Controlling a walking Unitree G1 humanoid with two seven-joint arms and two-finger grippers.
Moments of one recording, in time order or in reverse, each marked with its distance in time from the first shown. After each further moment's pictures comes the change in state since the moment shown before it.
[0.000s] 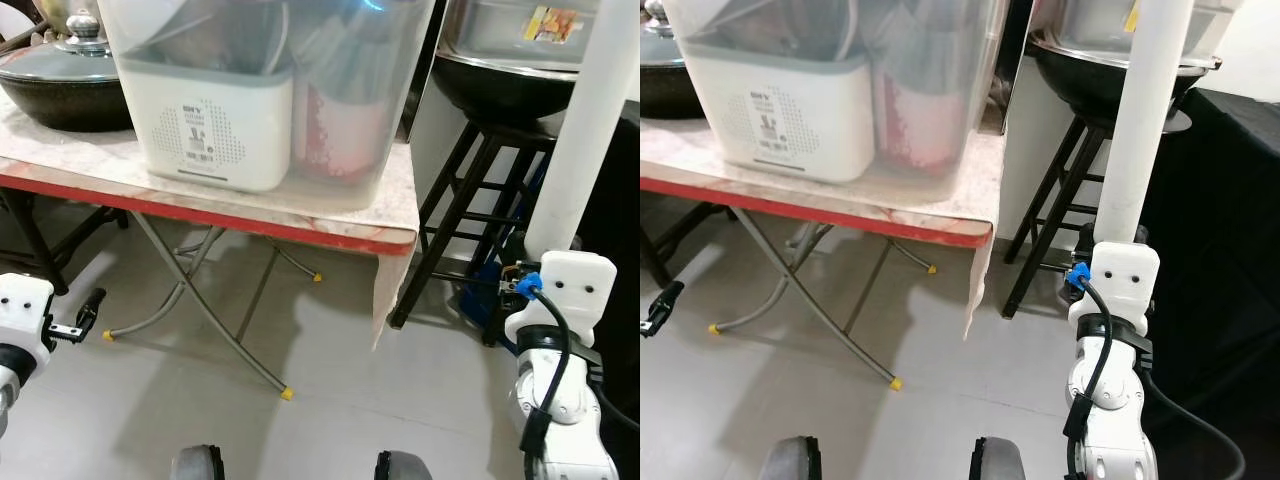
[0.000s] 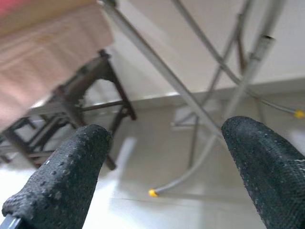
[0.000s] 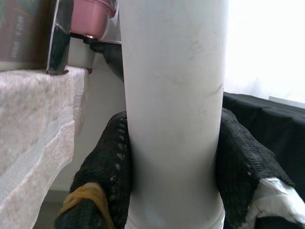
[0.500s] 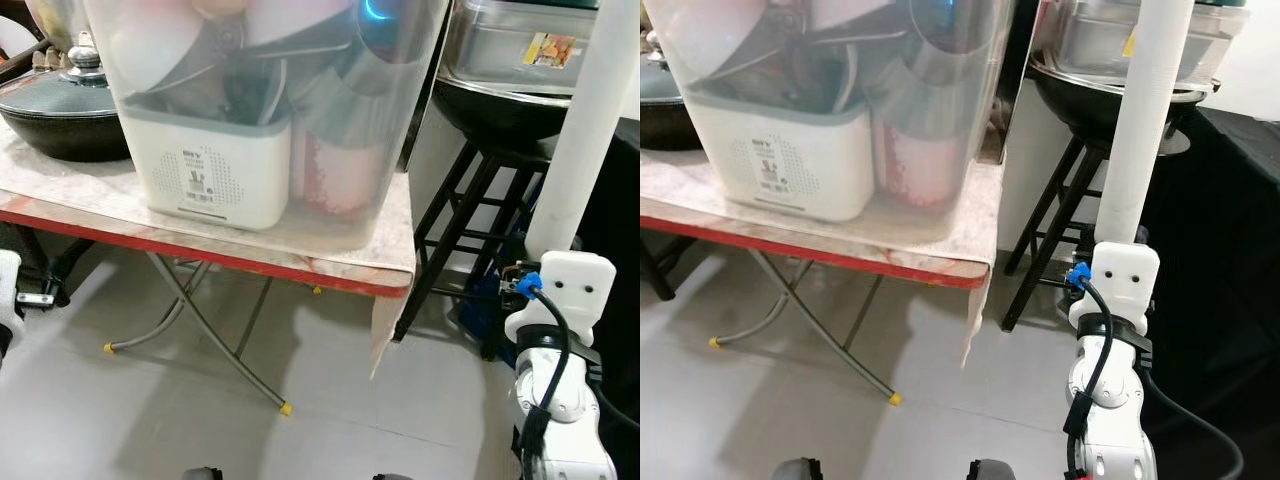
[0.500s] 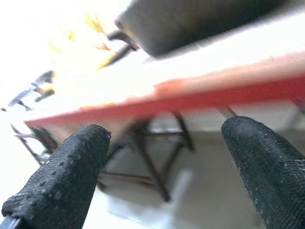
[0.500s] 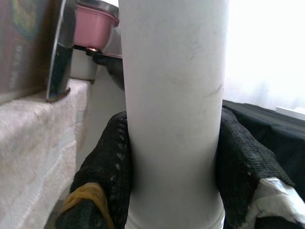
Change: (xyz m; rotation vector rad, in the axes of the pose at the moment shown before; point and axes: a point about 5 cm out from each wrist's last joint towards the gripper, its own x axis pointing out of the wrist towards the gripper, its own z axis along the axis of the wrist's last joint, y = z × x) left arm 0.011 0.026 0.031 0.091 -0.134 0.287; right arm 0.002 0.002 -0.002 0.006 -0.005 0.002
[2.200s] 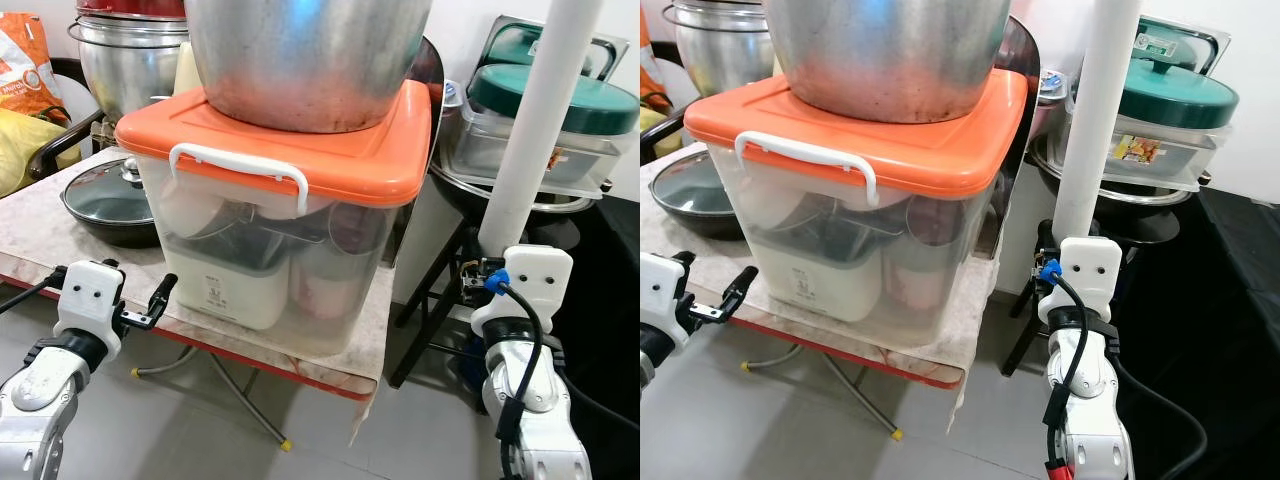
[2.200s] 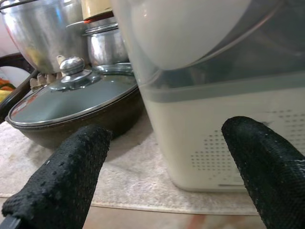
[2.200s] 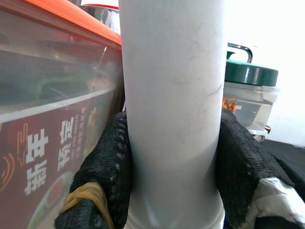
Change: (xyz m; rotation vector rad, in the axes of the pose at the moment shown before) left arm -0.040 -0.090 0.012 -0.271 0.018 -0.532; right arm 0.000 0.025 -0.002 0.087 0.016 0.164
